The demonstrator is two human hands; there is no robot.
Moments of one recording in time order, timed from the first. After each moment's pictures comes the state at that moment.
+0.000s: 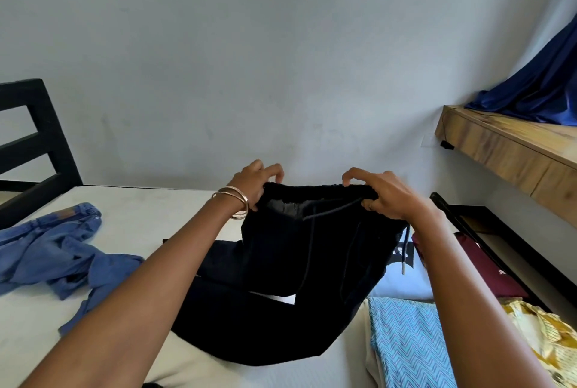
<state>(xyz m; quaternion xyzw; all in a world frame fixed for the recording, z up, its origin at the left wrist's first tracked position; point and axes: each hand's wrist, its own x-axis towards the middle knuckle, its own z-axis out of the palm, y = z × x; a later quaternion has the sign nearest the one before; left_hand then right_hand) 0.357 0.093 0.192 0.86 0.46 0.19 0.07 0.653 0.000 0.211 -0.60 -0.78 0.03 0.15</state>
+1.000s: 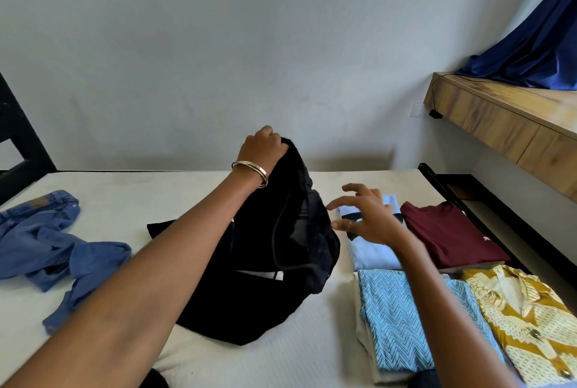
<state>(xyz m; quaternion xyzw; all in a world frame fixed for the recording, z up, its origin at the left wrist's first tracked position) 0.435 0.118 0.190 0.84 0.50 0.22 -0.08 0.642 -0.027 0.124 -0.69 -0.70 0.13 0.16</state>
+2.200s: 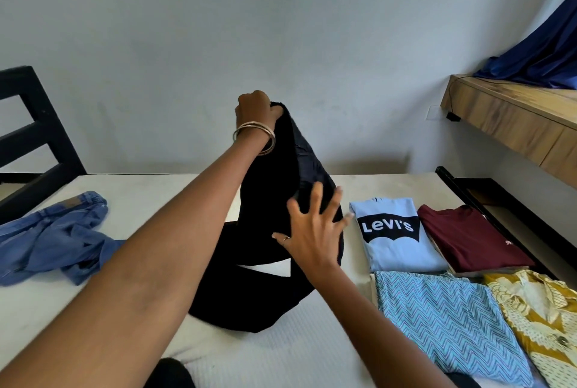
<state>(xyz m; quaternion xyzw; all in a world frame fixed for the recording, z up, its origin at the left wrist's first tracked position) 0.405 0.123 0.260 0.70 0.60 0.37 0.04 0.486 -0.020 0.082 -0.75 -0.61 -0.18 0.17</state>
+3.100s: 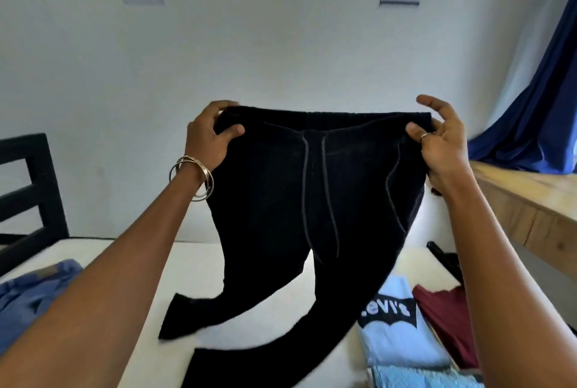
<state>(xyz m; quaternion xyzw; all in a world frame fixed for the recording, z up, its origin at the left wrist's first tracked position) 0.322 0.120 0.333 0.70 0.33 0.62 0.14 0.673 -0.006 0.350 -0.43 -0.52 0.15 0.72</state>
